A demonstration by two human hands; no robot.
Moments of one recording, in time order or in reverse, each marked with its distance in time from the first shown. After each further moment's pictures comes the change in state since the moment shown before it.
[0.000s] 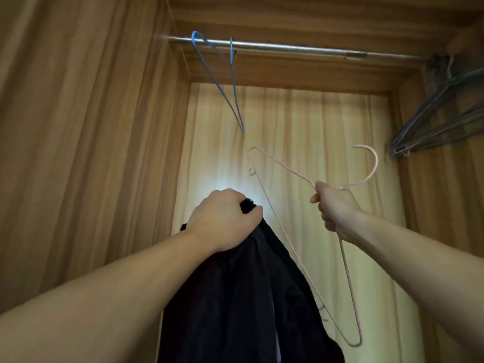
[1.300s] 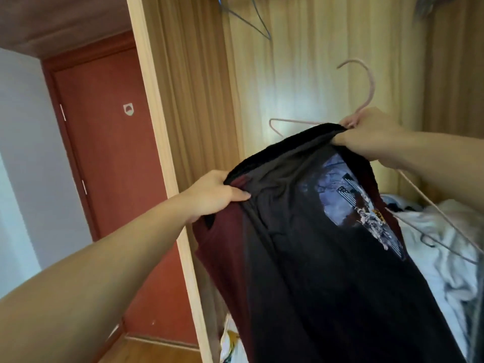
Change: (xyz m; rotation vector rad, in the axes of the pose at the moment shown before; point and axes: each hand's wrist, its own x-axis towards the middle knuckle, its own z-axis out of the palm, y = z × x) left_hand -0.325 0.134 -0.195 -0.198 -0.533 -0.550; right_hand -0.325 -0.029 -0.154 -0.360 -0.271 -0.148
